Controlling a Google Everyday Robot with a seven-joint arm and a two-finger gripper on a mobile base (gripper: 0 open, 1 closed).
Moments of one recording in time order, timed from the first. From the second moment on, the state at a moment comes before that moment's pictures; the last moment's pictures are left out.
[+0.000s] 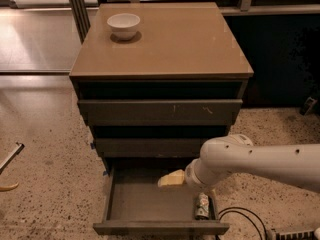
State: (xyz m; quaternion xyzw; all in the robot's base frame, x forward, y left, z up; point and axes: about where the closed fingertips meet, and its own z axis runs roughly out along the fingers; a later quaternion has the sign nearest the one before) arm 0.440 -0.093 0.539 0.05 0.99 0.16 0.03
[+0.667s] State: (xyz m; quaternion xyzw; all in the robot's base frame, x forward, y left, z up) arm 0.486 -0.099 0.434 0.02 0.98 0.18 -0.04
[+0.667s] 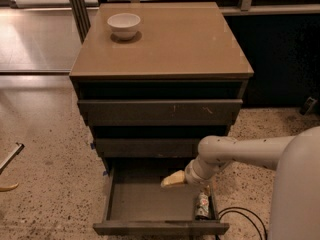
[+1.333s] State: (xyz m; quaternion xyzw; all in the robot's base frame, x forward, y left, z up) arm 0.500 -0.131 0.373 -0.01 0.97 0.23 -0.07
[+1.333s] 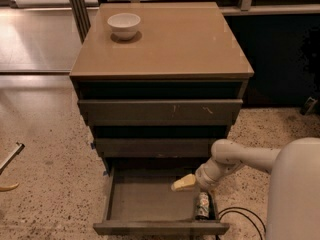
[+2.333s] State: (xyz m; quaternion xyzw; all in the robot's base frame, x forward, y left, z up) arm 0.518 -0.144 0.311 -0.03 0.95 0.30 -0.07
